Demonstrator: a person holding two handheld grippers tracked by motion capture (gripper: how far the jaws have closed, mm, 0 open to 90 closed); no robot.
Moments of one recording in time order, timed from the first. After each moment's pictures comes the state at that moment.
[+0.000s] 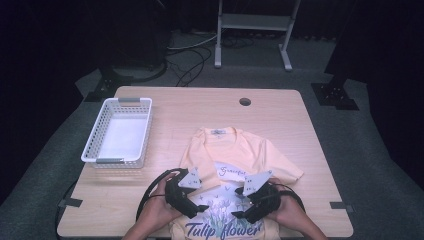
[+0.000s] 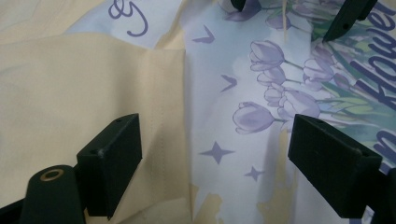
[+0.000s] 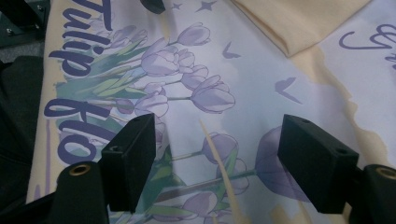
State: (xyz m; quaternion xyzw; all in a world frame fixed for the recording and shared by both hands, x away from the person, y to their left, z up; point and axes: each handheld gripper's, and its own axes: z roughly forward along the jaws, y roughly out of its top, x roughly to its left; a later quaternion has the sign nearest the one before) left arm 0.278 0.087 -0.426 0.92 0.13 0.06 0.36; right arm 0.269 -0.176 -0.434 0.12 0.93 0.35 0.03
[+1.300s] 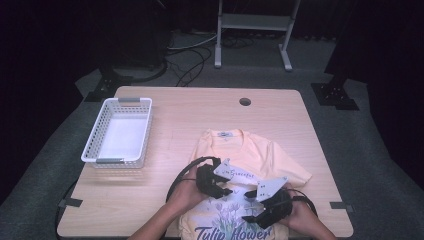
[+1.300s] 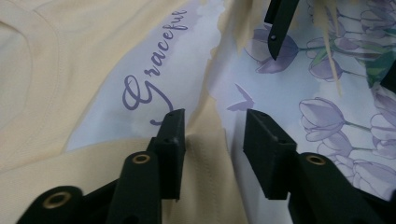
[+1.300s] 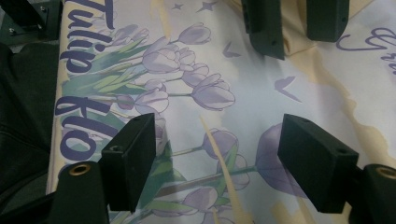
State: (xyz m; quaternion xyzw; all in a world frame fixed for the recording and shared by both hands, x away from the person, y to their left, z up) left arm 0.317 0.013 -0.424 0.94 0.05 0.06 0.33; right arm 0.256 -0.206 -0.437 0.11 0.92 0.36 0.04
